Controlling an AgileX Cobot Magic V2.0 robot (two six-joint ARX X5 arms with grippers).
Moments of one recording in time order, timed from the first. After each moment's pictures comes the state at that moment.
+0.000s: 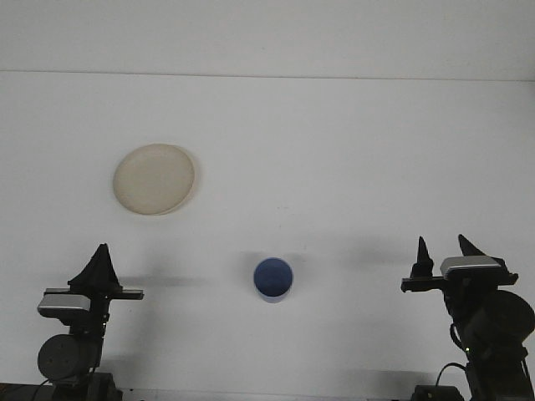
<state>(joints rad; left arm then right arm) -0.01 0.01 0.03 0.29 -0.04 -0.02 -0.02 0.48 0.64 -0.38 -0.09 -0.03</state>
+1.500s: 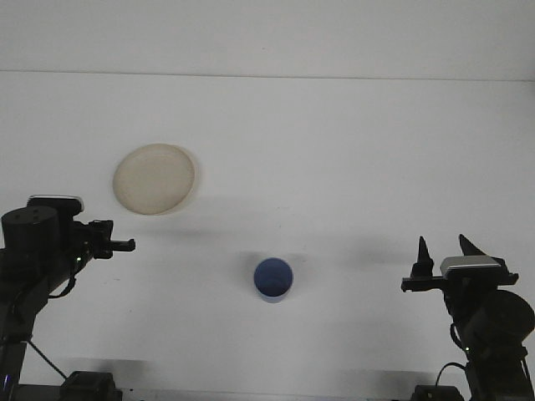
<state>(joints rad) -0.01 0.92 1.18 -0.84 0.10 -0.03 -0.02 0.48 0.64 -0.38 -0.08 -0.04</state>
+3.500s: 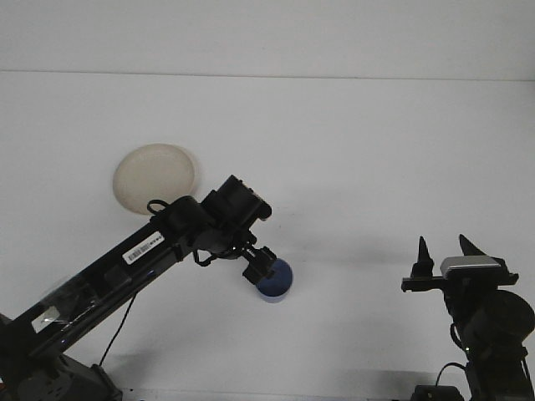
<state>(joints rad) -0.77 1.61 1.59 -1.00 0.10 -0.04 -0.02 0.48 0.64 -0.38 -0.08 -0.04</state>
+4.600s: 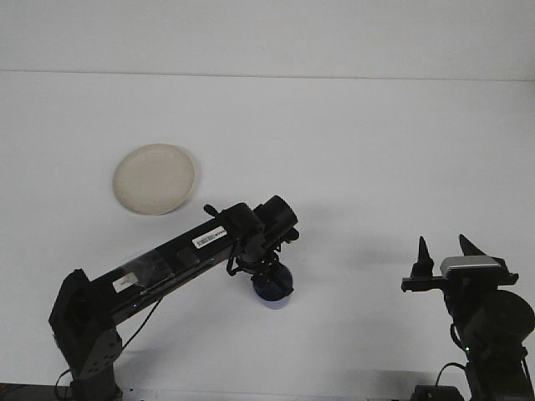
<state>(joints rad) -0.83 1.86 1.59 -1.00 0.10 -0.02 -0.02 0.48 0.64 -0.38 -0.08 -0.04</state>
